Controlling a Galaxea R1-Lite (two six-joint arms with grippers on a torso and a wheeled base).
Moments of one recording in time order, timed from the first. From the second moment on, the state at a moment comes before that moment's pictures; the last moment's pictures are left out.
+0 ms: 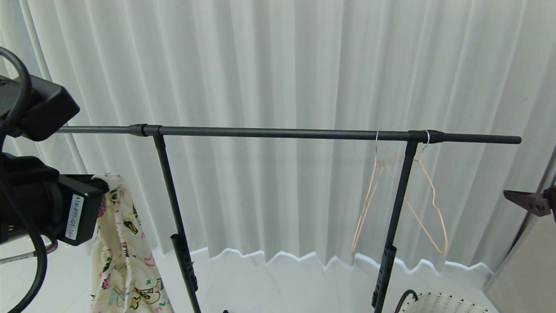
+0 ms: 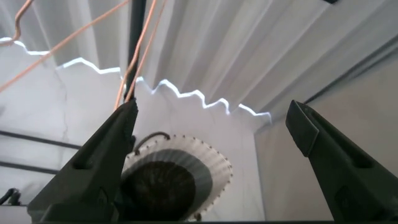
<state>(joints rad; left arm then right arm) -0.56 1.15 -1.04 0.42 0.47 0.11 0.08 1.16 -0.86 0.12 -0.07 -0.25</state>
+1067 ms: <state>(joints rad) -0.57 1.15 -1.03 0.40 0.48 0.11 0.23 1.63 -0.91 -0.05 -0.15 0.03</state>
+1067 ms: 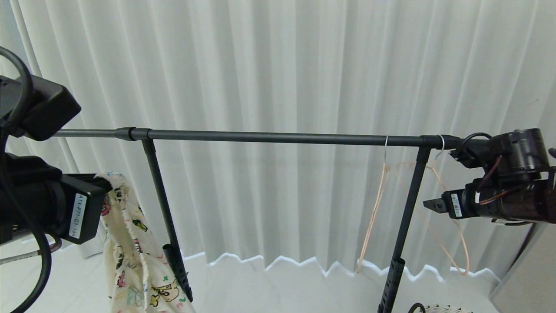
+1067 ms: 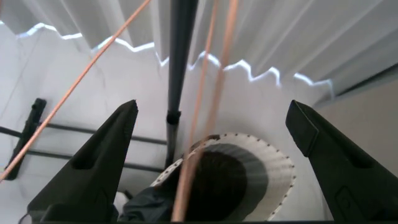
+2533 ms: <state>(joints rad) -0.58 1.15 -0.96 0.35 0.48 0.12 0.23 1.63 -0.93 -0.04 -0.15 0.08</state>
